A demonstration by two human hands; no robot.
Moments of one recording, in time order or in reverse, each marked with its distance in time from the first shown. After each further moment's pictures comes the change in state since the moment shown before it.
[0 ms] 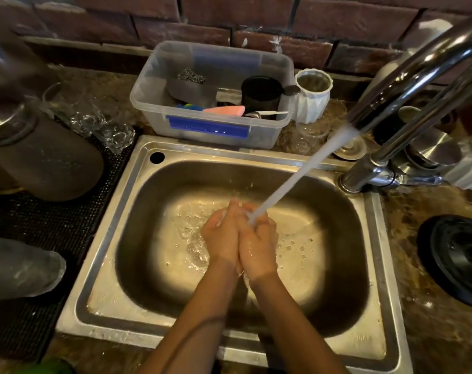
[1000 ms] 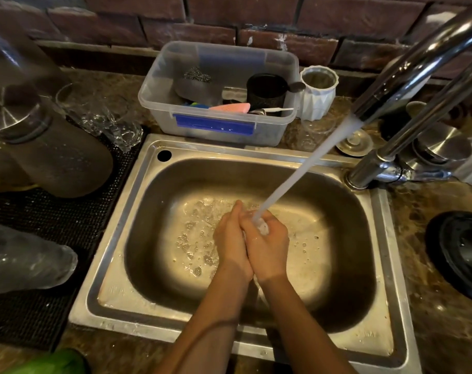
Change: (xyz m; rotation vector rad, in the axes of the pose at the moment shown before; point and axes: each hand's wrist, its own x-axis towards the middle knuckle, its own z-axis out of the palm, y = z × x) left_hand -0.002 -0.013 -0.005 -0.150 -0.062 -0.143; right_hand -0.010 0.001 -0.016 0.092 0.015 -0.087
